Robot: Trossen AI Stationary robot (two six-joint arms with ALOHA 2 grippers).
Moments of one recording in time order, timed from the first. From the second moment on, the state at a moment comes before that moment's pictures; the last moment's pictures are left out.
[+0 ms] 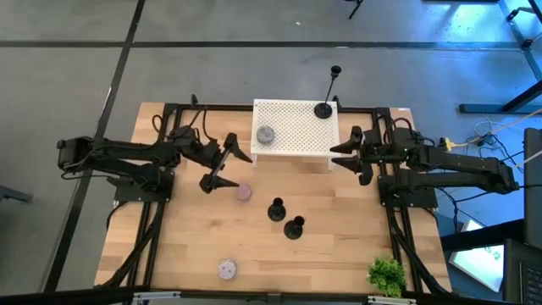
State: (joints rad) left arm 0.23 1.07 0.47 0.72 0.61 -0.12; right arm -0.16 0.61 0.53 0.03 -0.20 0.30
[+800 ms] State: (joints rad) left arm 0.12 1.07 0.47 0.68 0.60 -0.05; right arm 0.05 0.90 0.53 -0.04 -0.29 0.25
